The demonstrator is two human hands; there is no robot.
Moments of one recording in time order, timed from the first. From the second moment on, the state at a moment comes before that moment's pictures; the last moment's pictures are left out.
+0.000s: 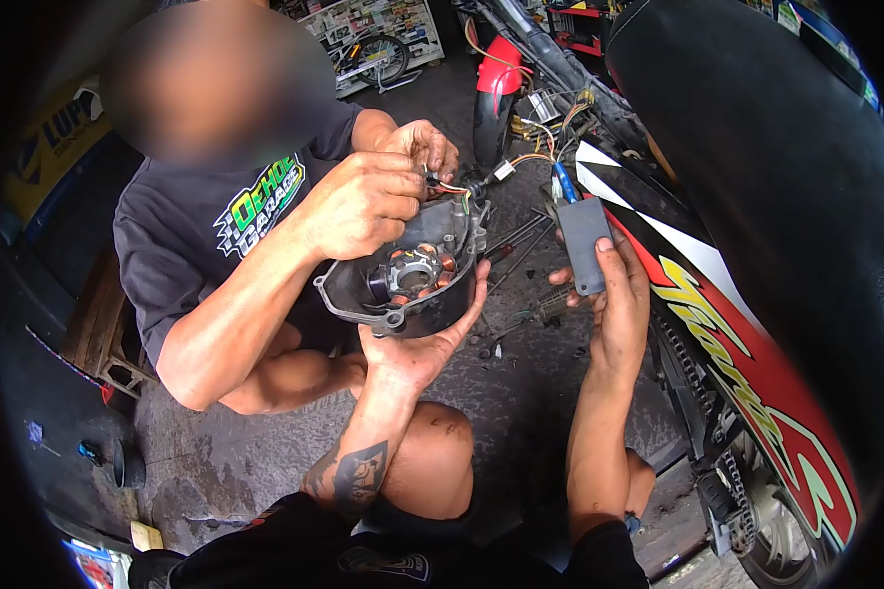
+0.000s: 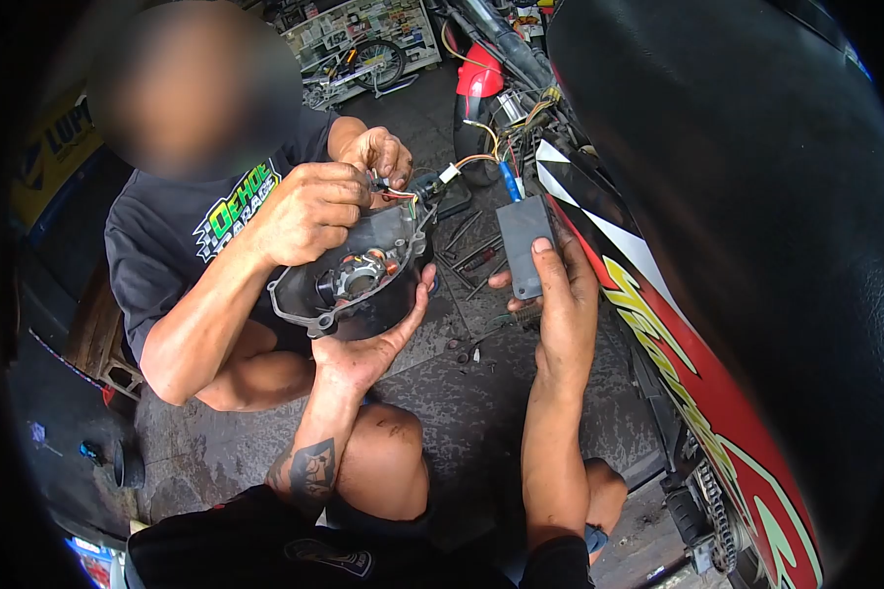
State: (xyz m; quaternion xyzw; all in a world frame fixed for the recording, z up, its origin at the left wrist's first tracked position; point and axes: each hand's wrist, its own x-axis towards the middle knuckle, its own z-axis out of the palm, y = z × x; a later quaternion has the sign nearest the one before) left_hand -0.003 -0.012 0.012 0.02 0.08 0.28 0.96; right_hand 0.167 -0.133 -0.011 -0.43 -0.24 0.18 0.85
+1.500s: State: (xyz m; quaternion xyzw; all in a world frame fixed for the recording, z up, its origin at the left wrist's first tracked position) left_hand -0.002 -0.011 0.011 0.01 0.08 0.27 0.96; right_hand 0.167 -0.134 -0.008 -0.43 -0.25 0.17 0.85
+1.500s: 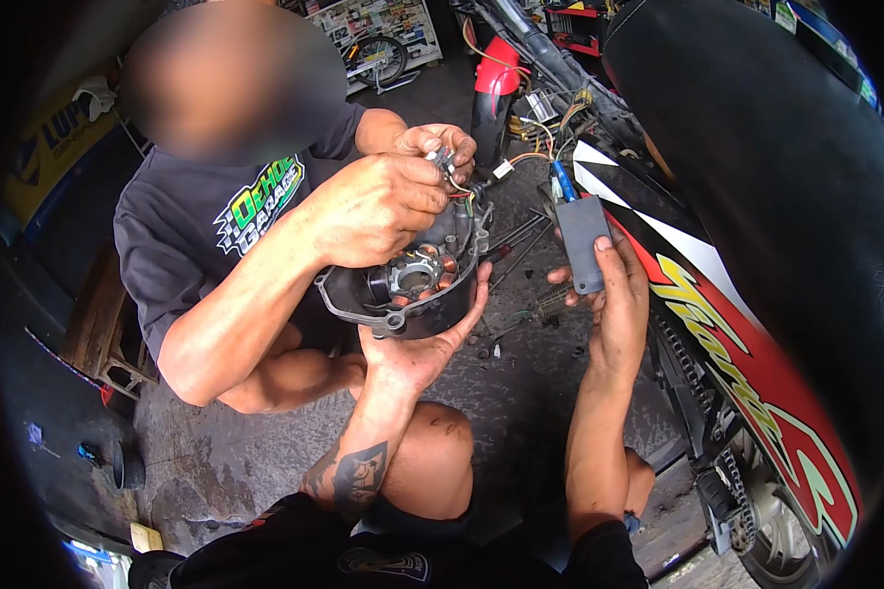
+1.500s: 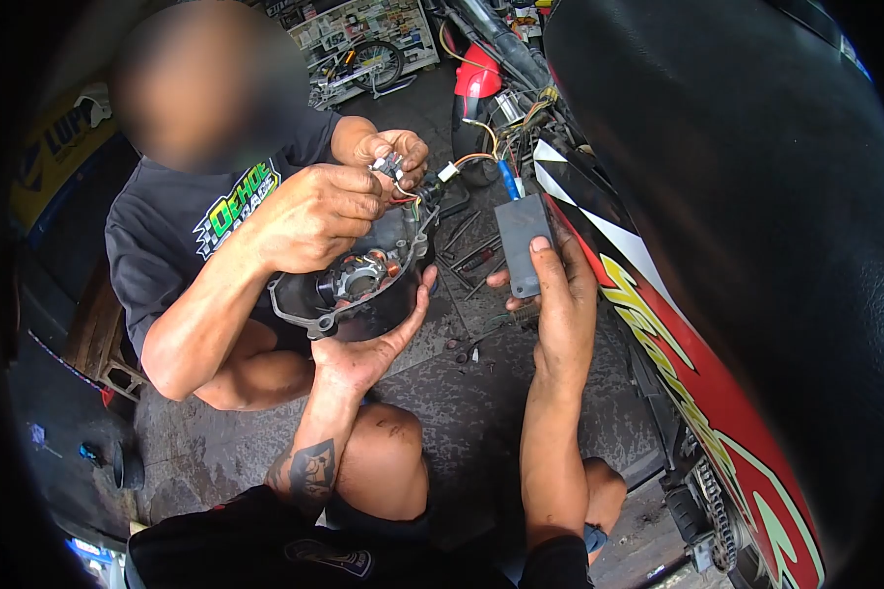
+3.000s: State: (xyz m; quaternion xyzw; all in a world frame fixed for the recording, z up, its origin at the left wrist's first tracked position) left_hand -0.003 -0.014 0.013 0.05 0.08 0.27 0.96; right_hand 0.165 -0.135 -0.006 -0.43 -0.25 0.18 0.85
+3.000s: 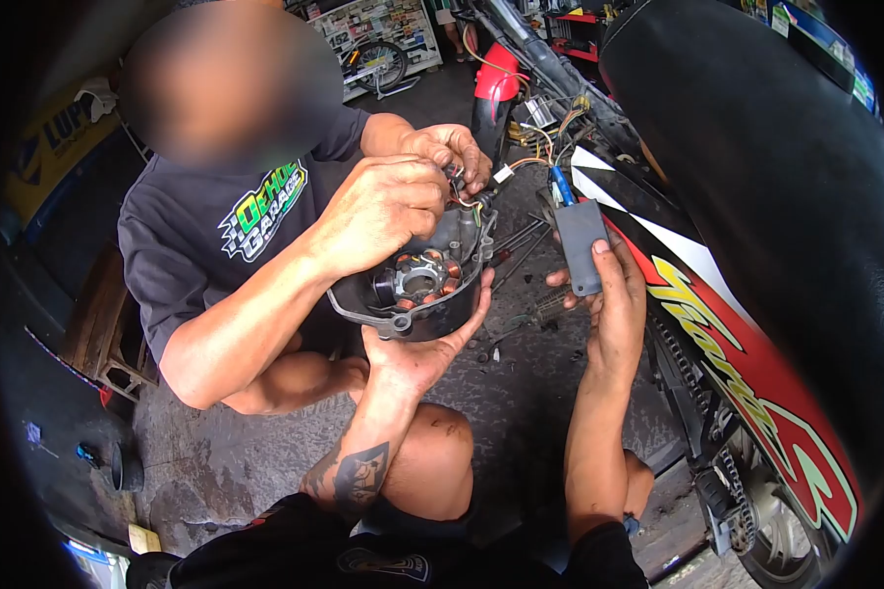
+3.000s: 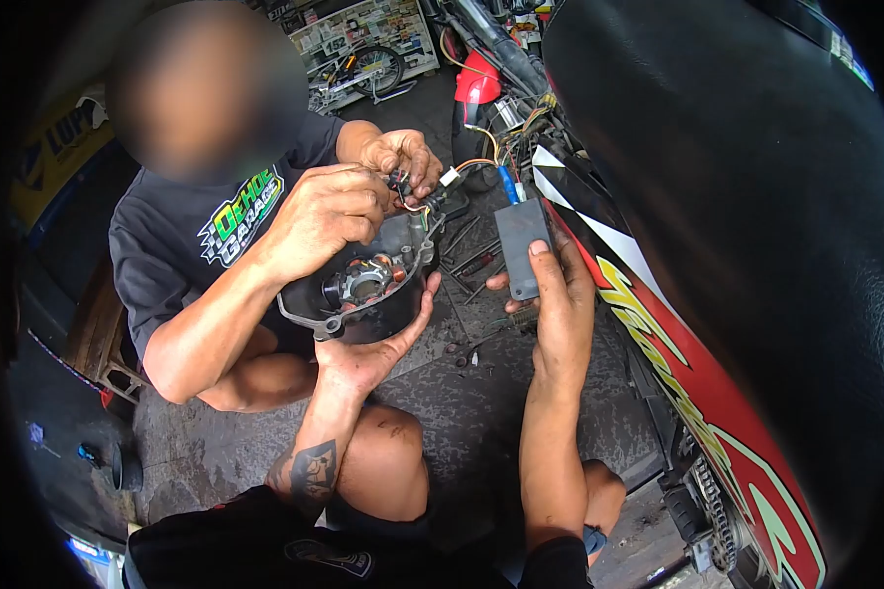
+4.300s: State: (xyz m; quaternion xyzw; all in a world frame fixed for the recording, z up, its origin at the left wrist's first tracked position) left_hand -0.003 -0.013 0.012 0.05 0.10 0.25 0.96; right_hand 0.162 -0.134 -0.004 -0.42 -0.24 0.17 0.86
